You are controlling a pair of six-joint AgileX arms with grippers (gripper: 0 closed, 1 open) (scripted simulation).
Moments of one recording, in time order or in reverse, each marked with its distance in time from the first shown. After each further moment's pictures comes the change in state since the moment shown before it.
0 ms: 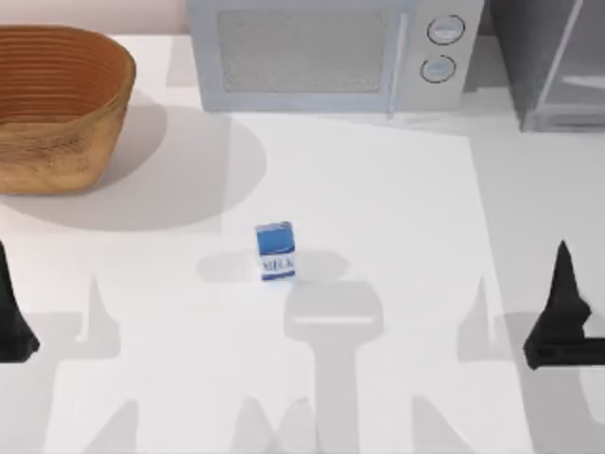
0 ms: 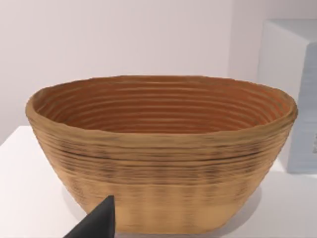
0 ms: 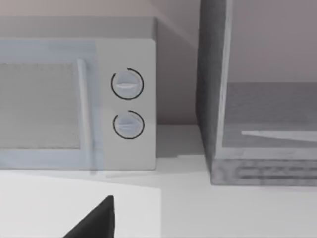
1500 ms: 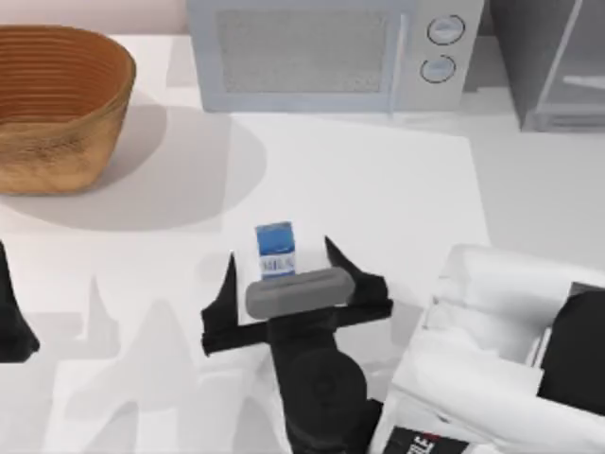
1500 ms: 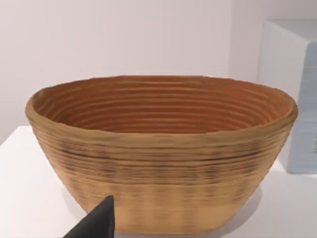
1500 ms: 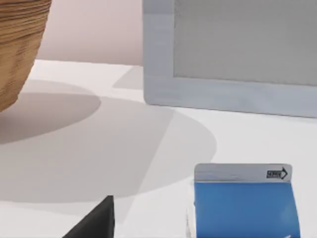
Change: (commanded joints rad) left arm 0.000 0.000 0.000 0.000 0.000 0.000; right arm 0.162 1.643 0.870 0.777 -0.024 -0.001
